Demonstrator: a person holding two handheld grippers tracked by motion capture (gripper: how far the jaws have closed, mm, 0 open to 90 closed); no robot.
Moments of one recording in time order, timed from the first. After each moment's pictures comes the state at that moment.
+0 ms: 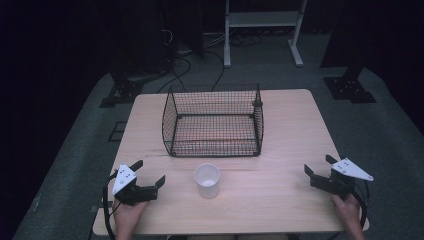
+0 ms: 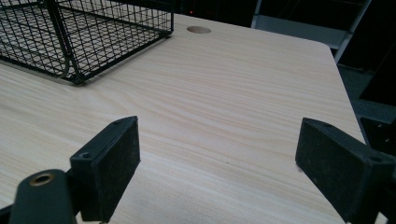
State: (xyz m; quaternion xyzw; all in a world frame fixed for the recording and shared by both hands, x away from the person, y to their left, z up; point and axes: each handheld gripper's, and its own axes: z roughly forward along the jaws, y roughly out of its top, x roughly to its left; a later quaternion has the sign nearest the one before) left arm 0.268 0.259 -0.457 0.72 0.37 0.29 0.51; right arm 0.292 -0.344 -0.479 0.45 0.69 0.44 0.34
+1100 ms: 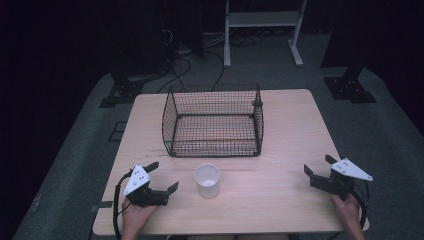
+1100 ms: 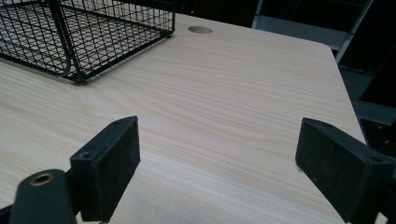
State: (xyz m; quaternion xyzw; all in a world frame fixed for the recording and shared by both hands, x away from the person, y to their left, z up) left arm 0.267 0.230 -0.453 0.76 0.31 0.24 0.52; right arm 0.293 -0.343 -0.479 0.45 0.70 0.44 0.35
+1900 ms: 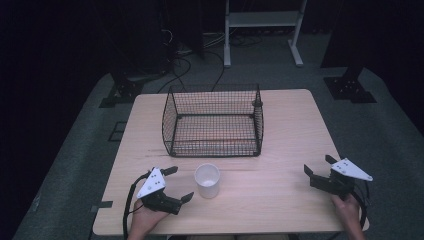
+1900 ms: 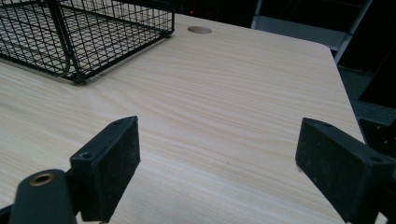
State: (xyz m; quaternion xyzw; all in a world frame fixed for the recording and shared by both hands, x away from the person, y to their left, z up) left arm 0.261 0.193 -0.447 0.79 0.22 0.18 0.54; right arm 0.292 -0.343 -0.479 0.45 0.69 0.44 0.35
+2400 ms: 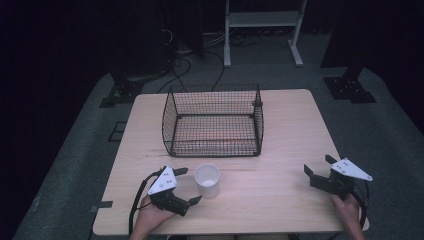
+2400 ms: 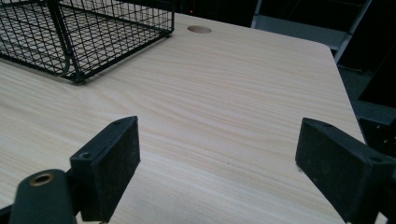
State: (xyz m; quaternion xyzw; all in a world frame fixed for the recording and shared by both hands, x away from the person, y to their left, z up) left arm 0.270 0.169 -0.445 0.83 0.19 0.15 0.51; right arm 0.293 -0.342 -0.479 0.45 0.70 0.44 0.35
